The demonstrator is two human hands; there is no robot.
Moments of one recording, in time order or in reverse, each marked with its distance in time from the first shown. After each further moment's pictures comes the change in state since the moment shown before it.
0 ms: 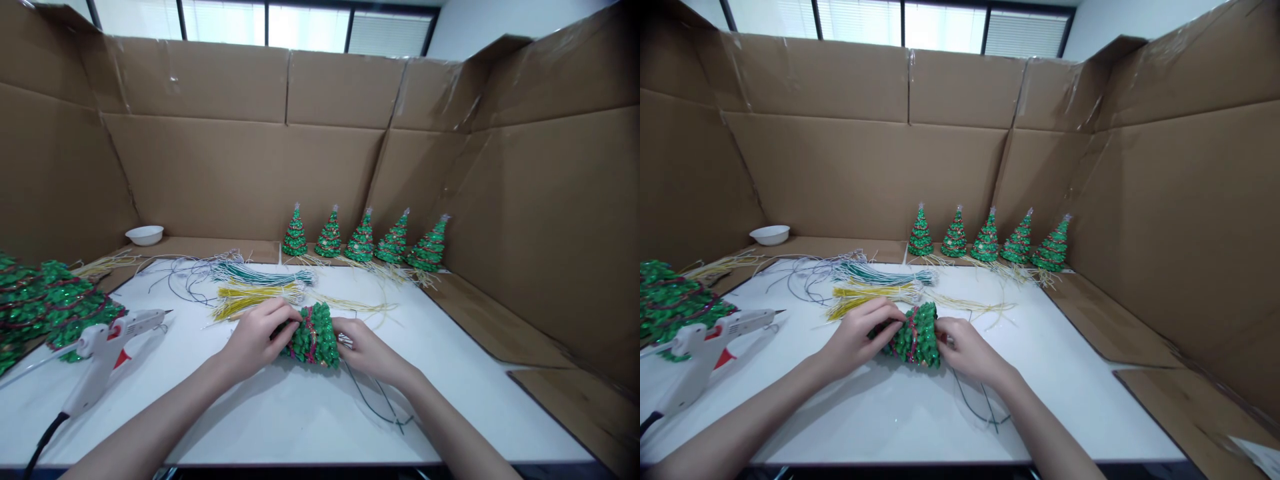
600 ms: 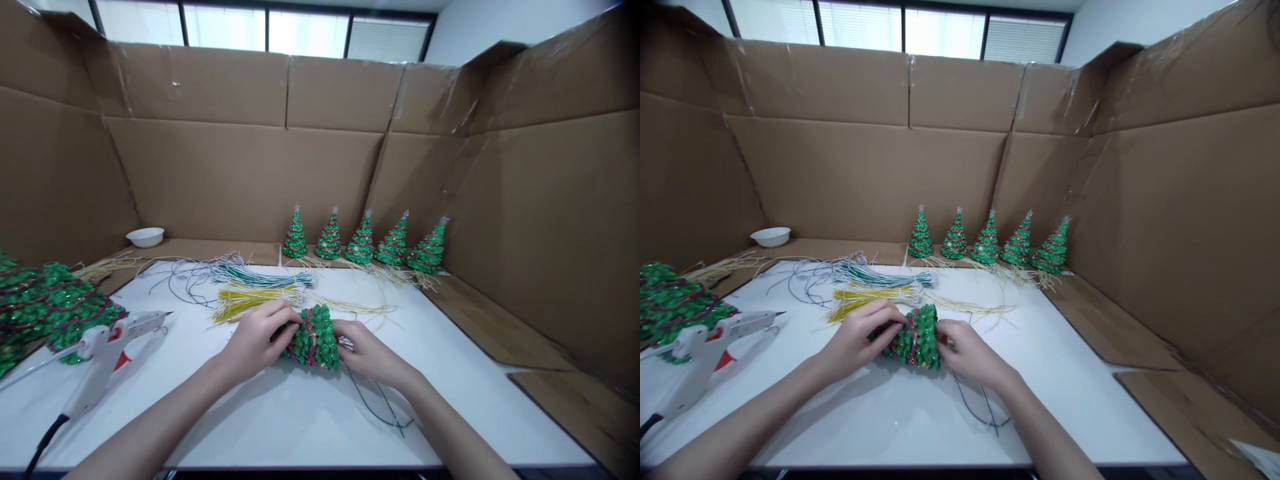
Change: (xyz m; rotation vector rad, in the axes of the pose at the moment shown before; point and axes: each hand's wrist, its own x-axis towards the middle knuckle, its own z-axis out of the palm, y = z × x) left_hand 0.001 0.003 -0.003 0.014 -0.011 0.016; right_hand -0.001 0.003 0.000 0.019 0.002 -0.011
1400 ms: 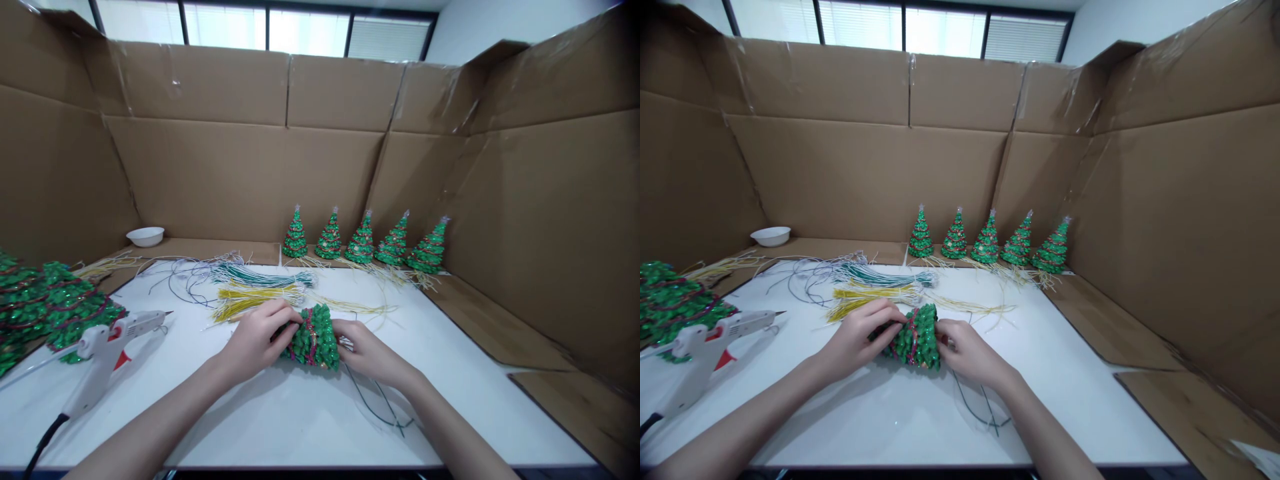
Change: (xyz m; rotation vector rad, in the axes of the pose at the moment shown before) left_hand 0.000 -0.001 0.000 0.010 -0.014 -0.004; right_hand 0.000 0.001 0.000 -0.003 -0.014 0.008
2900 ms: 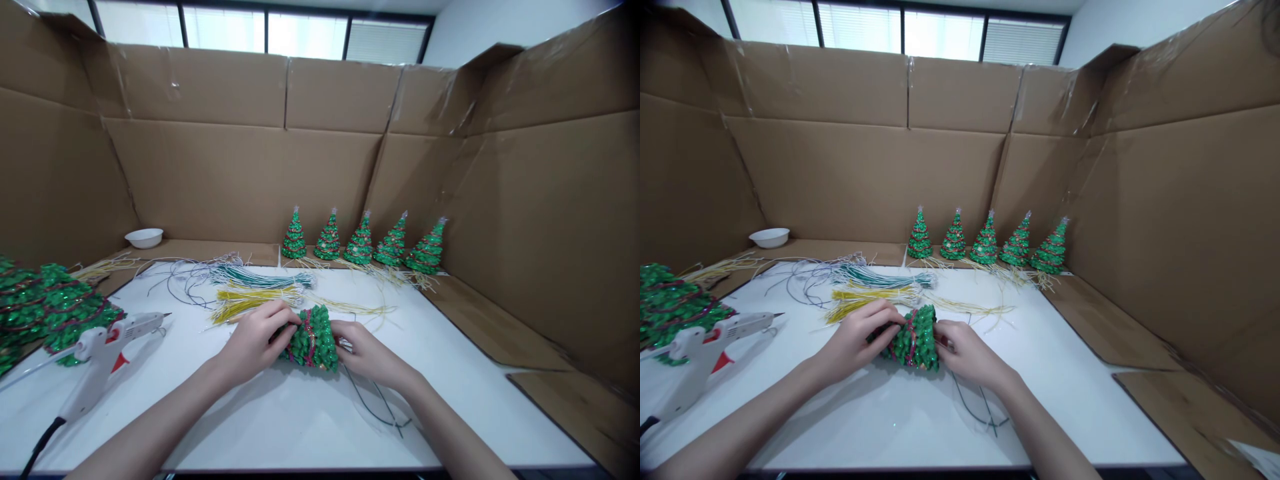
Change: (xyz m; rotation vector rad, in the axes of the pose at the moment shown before) left_hand -0.001 0.002 -0.002 -0.007 -0.019 -0.022; right_hand -0.001 0.001 0.000 -0.015 0.007 -0.005
